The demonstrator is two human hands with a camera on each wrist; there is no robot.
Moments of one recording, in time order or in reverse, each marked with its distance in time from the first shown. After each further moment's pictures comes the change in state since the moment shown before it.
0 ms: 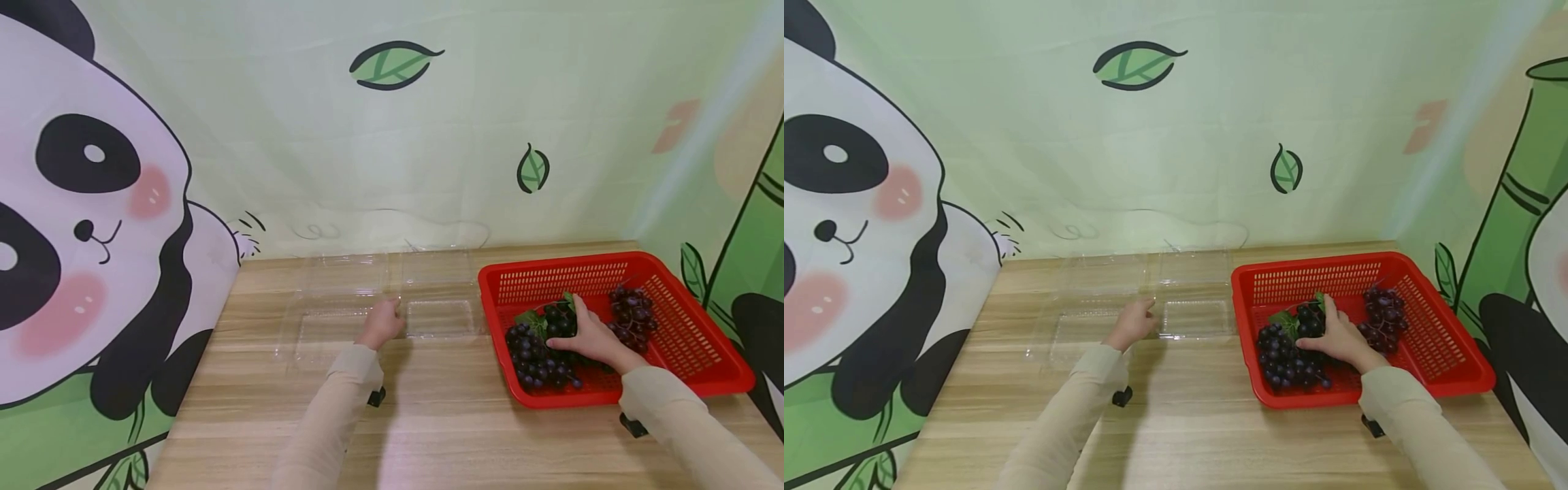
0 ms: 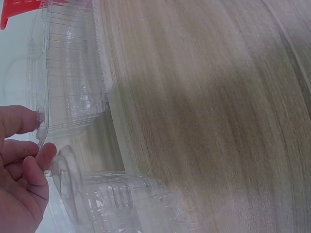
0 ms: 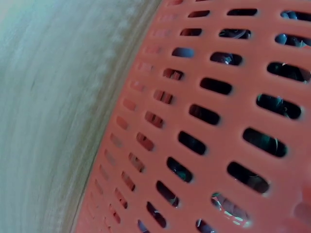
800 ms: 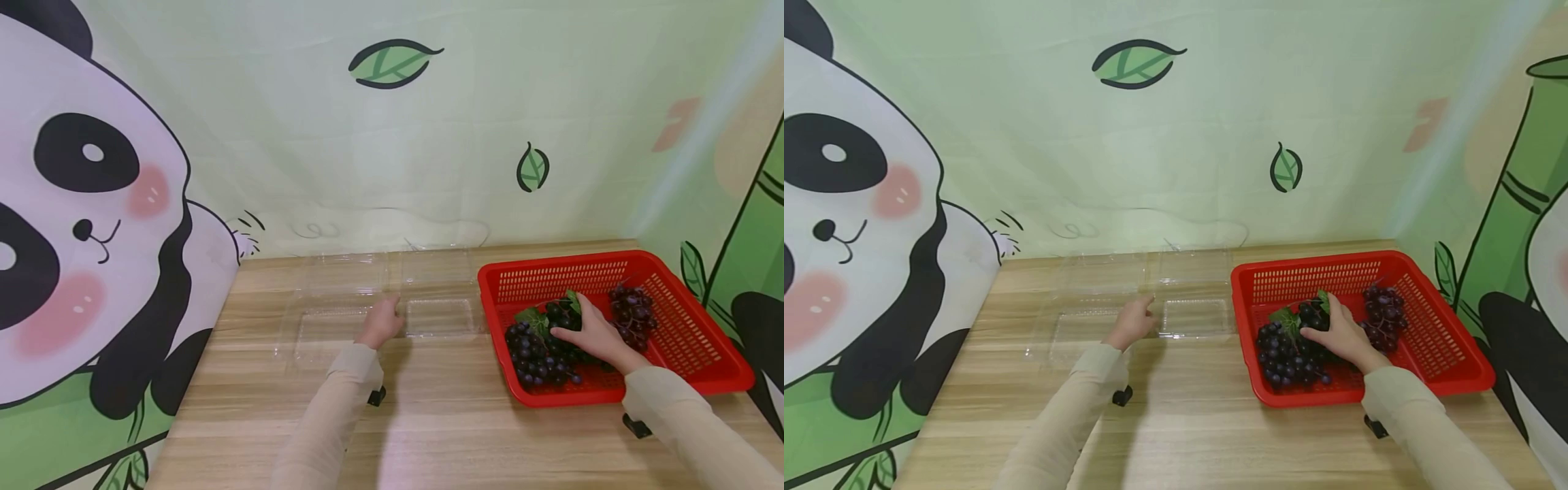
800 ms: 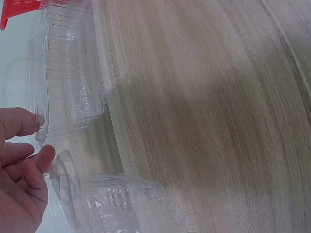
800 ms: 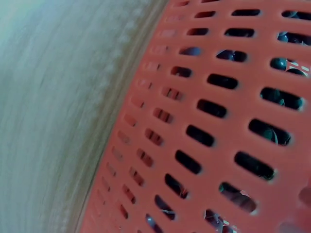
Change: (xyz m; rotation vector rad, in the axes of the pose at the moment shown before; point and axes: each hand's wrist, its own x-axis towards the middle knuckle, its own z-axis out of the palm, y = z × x) left_hand -0.002 0.001 -0.001 -0.063 -0.016 -0.026; right_hand -0.004 0.000 -0.005 0.032 0.067 -0.010
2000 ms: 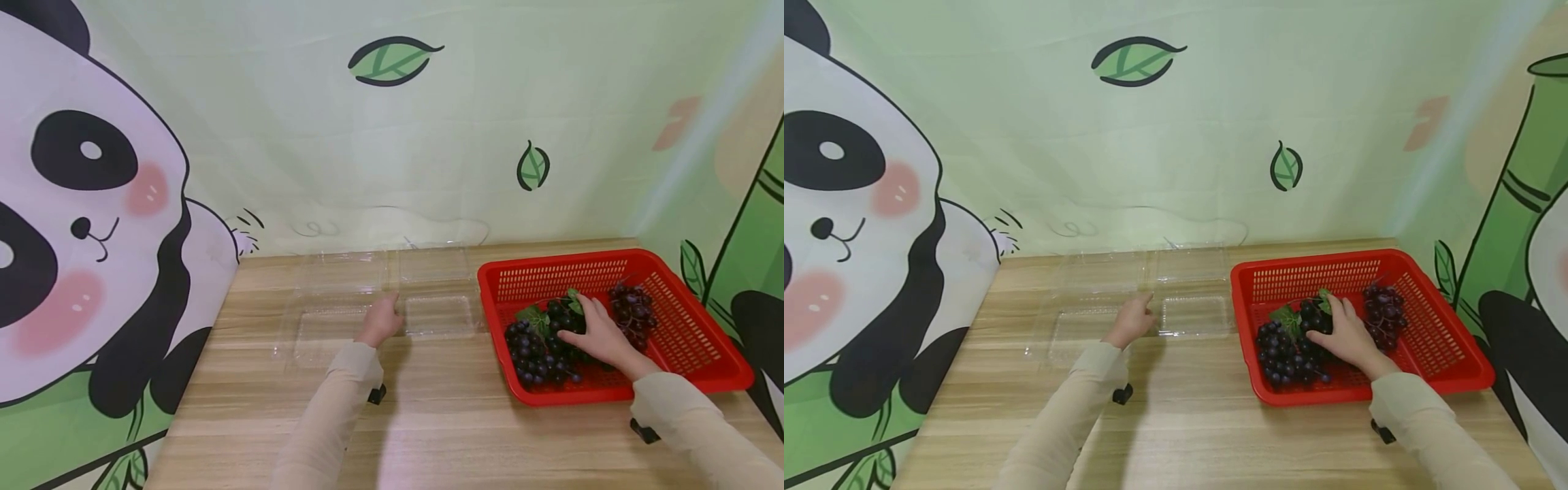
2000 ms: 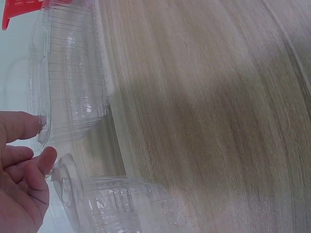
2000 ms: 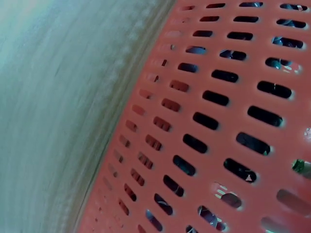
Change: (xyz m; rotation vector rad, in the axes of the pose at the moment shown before) left_hand 0.001 0.001 0.000 0.007 -0.006 -0.037; right_hand -0.014 -0.003 -0.004 -0.077 0.025 -0.054
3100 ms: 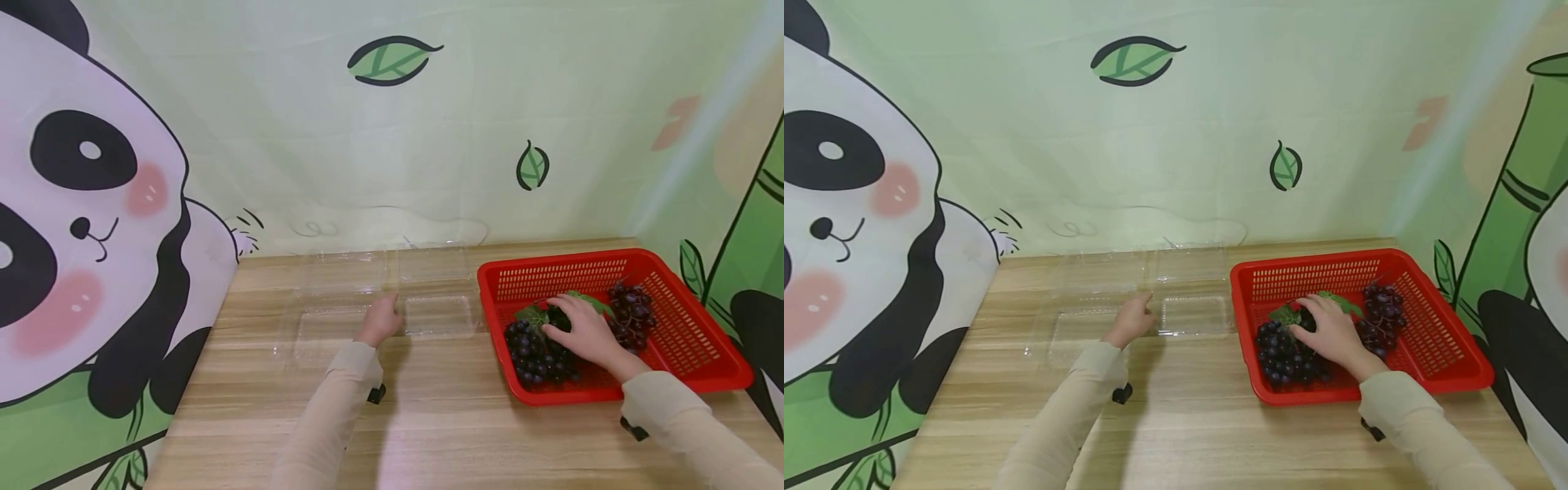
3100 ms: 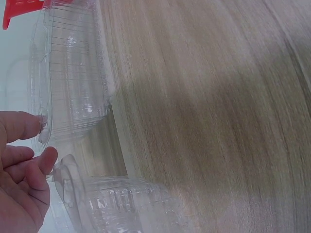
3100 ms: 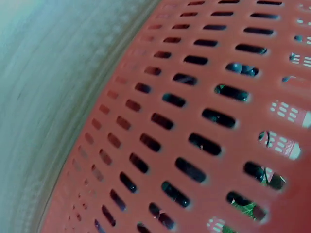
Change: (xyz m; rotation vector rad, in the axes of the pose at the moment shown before) left_hand 0.004 -0.003 0.002 0.020 0.031 0.030; right_hand -0.003 -0.030 0.002 -0.134 0.120 -0.183
